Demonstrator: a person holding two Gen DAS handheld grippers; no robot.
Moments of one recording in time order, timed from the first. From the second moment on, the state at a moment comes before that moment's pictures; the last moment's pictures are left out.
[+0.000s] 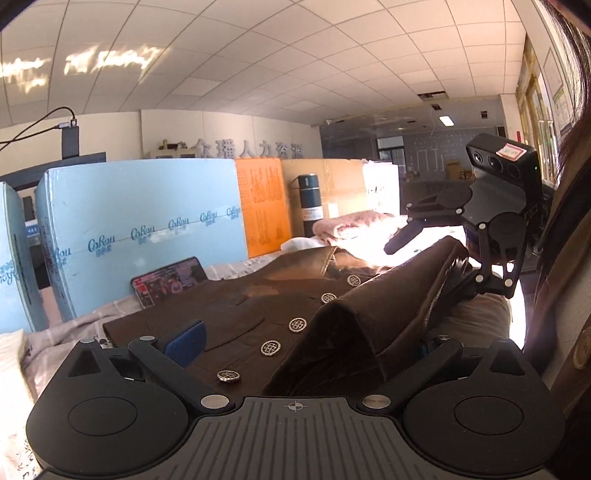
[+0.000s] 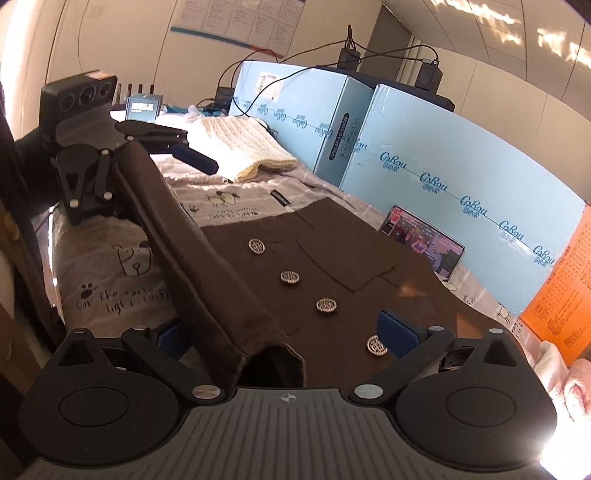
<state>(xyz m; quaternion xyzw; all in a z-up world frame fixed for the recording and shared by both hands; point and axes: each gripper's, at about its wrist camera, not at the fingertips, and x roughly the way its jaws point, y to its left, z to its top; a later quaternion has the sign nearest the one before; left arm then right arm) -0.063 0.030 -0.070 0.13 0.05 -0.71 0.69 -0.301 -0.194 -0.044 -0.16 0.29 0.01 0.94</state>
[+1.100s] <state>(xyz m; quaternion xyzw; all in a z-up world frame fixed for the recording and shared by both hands) -0.018 -0.007 -0.030 0.08 0.02 -0.68 0.73 -0.365 -0.287 -0.011 -0.20 0.21 -0.14 0.95</state>
